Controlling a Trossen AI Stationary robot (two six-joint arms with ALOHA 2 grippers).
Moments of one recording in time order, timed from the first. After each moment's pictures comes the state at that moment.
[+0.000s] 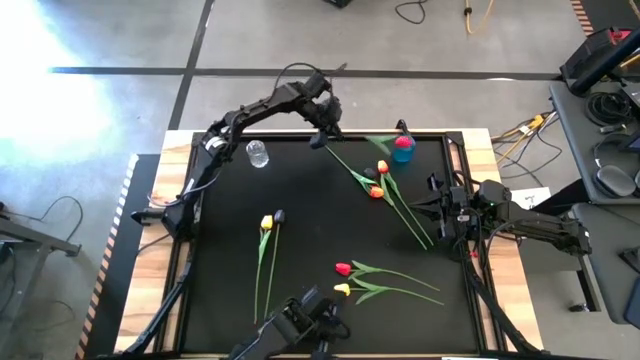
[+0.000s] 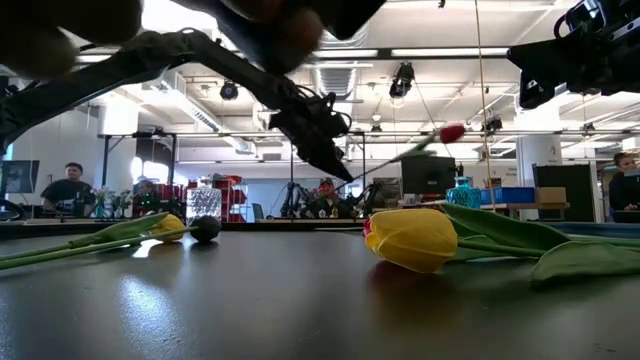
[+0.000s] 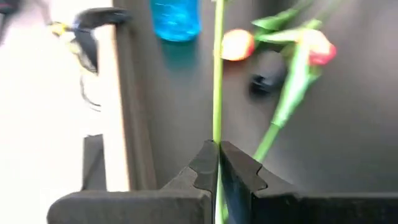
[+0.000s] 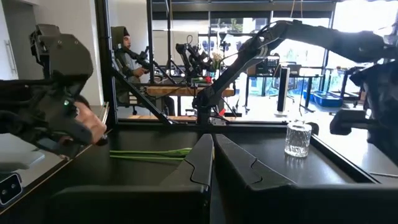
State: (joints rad) left arm 0.73 2.40 2.18 -0.75 0.63 0.81; right arm -0.26 0.06 0.07 0.13 -0.34 0.03
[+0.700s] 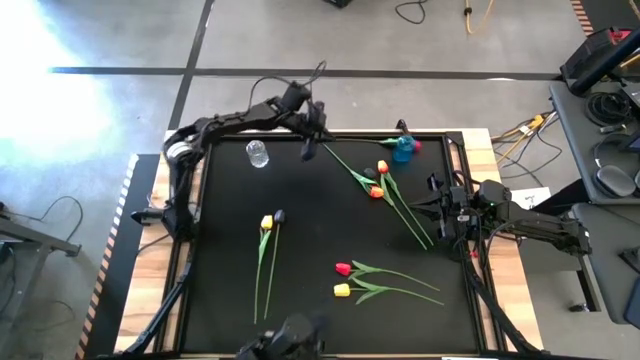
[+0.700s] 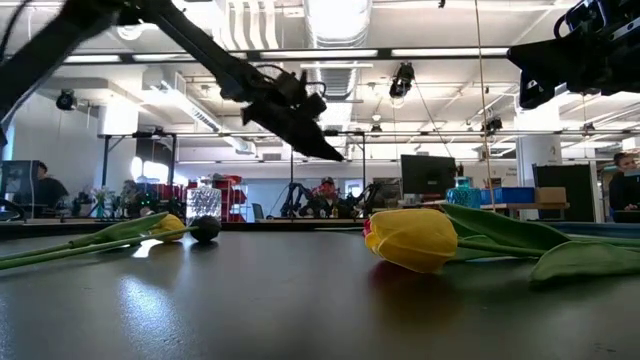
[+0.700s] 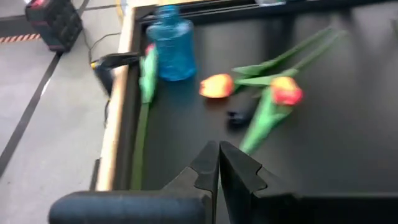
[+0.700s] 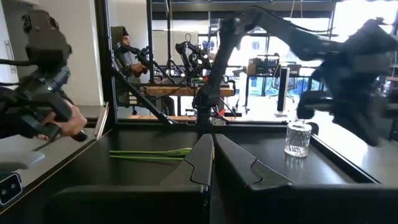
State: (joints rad) left arm 0.70 2.00 1.51 -0.22 0.64 0.60; right arm -0.26 0.06 0.07 0.13 -0.34 0.03
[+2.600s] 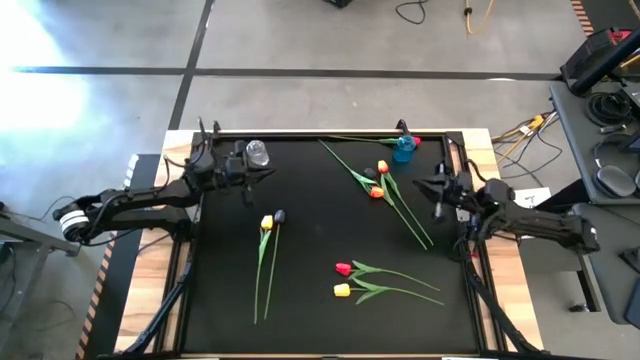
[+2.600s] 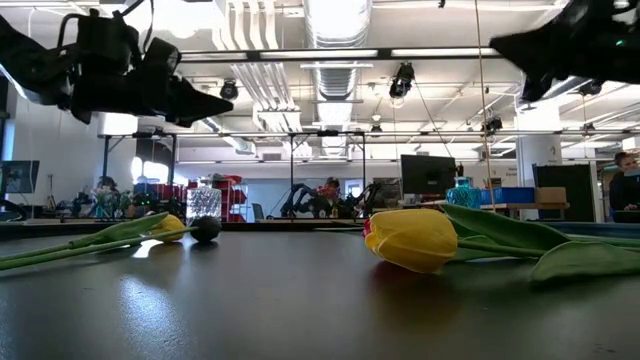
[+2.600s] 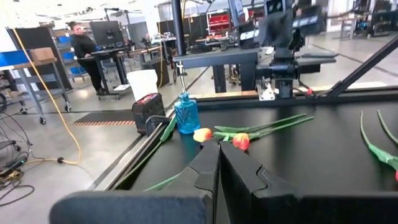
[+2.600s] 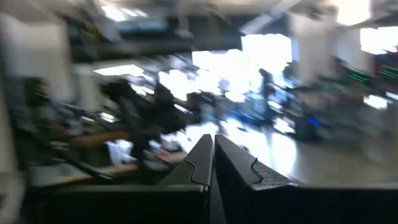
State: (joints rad) left arm 0.61 0.95 0.22 0.72 0.40 0.16; right arm -0.26 0.19 0.07 0.38 0.01 0.10
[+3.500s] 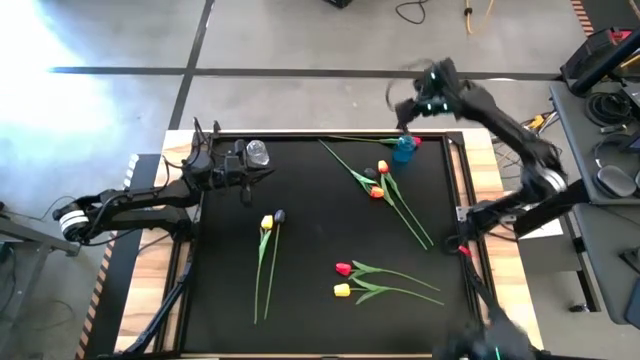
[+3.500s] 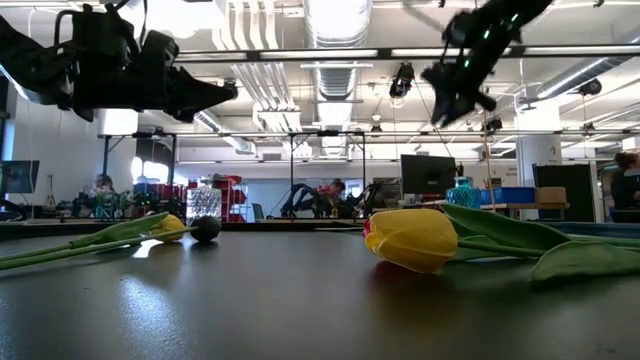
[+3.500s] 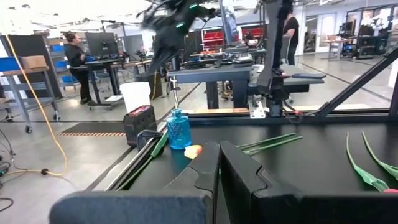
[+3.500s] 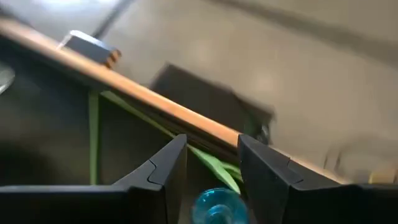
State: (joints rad) left arm 0.61 0.95 0.22 0.78 0.43 0.09; right arm -1.04 1.47 1.33 -0.70 -0.10 0.11
